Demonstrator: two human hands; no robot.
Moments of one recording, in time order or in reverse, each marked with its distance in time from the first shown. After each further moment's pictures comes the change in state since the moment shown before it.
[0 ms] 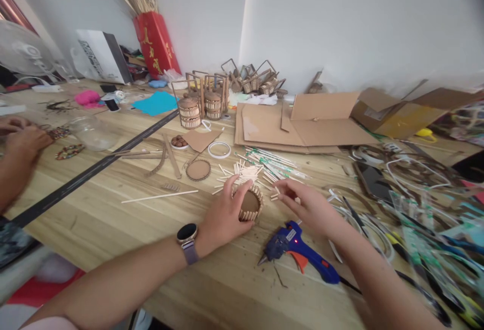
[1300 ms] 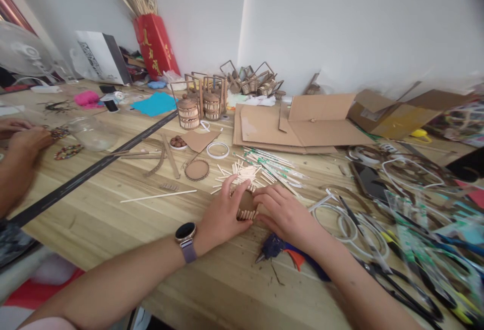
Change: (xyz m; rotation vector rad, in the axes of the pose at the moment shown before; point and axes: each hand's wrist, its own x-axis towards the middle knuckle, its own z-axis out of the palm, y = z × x) left_hand 0.000 -0.002 0.003 -0.019 0.012 0.027; right_hand -0.004 -0.036 0.019 -0.185 0.039 -0.406
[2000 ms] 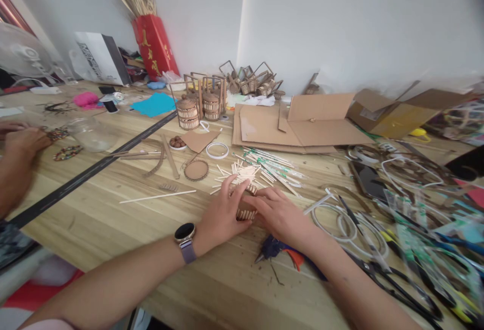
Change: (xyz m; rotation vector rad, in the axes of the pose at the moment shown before) left_hand -0.001 -0.003 0.002 0.000 0.012 0.038; right_hand 0.001 0.003 0.016 -0.058 0.006 -0.078
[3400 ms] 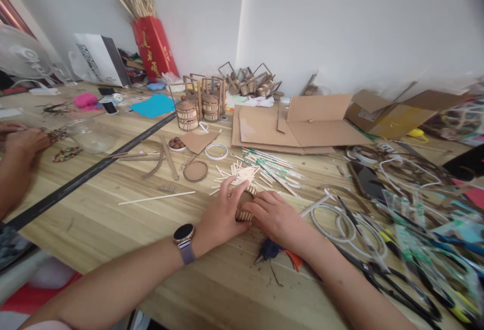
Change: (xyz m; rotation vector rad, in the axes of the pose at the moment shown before) left_hand 0.002 0.001 0.000 -0.013 -0.014 -0.017; right_hand 0.000 -0.004 0.004 -0.064 0.034 -0.056
